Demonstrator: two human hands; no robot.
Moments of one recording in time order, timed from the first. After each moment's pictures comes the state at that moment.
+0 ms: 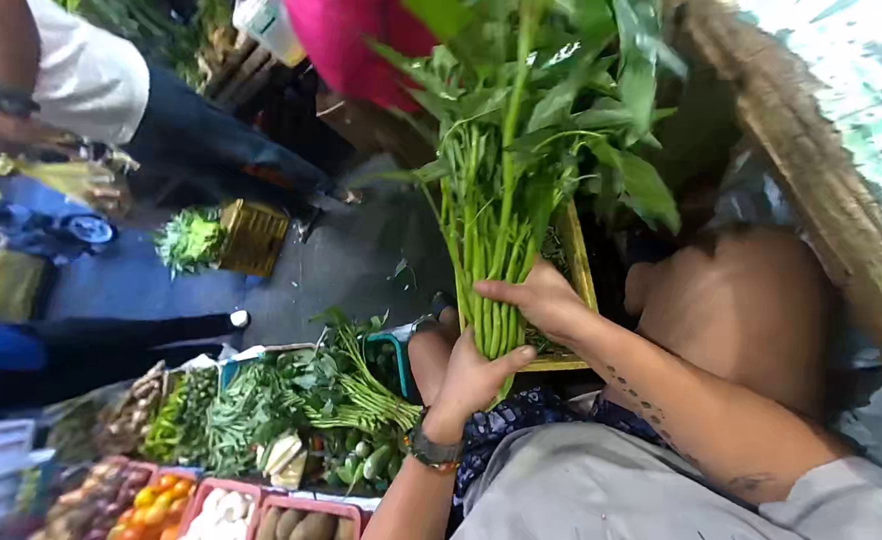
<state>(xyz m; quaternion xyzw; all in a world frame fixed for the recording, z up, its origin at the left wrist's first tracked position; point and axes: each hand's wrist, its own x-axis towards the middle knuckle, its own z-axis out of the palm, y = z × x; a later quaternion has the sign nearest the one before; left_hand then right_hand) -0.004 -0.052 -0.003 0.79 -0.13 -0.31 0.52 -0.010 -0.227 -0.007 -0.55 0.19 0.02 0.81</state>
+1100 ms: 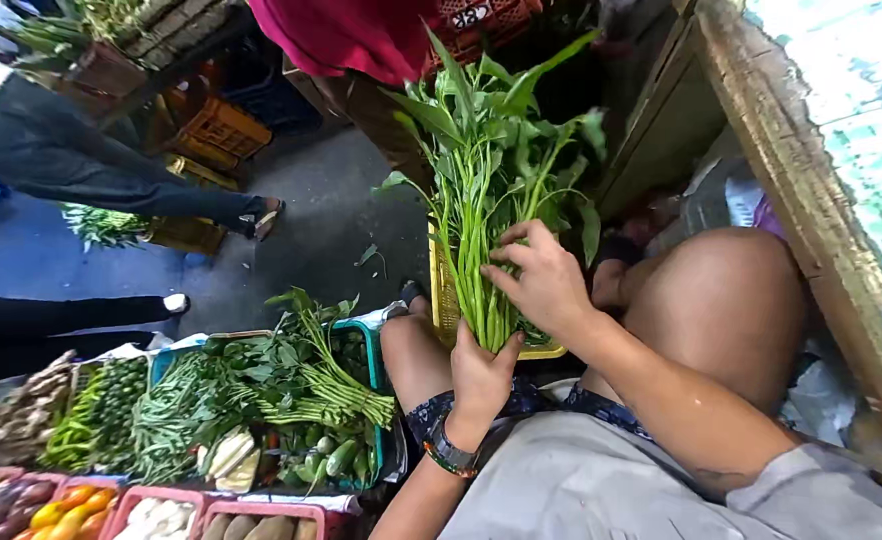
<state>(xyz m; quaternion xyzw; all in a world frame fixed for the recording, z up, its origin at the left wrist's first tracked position) -0.044 -0.071 -0.052 0.85 -0.09 -0.11 0.50 -0.022 -0.232 -0.021 -0.91 0.10 -0.17 0.38</state>
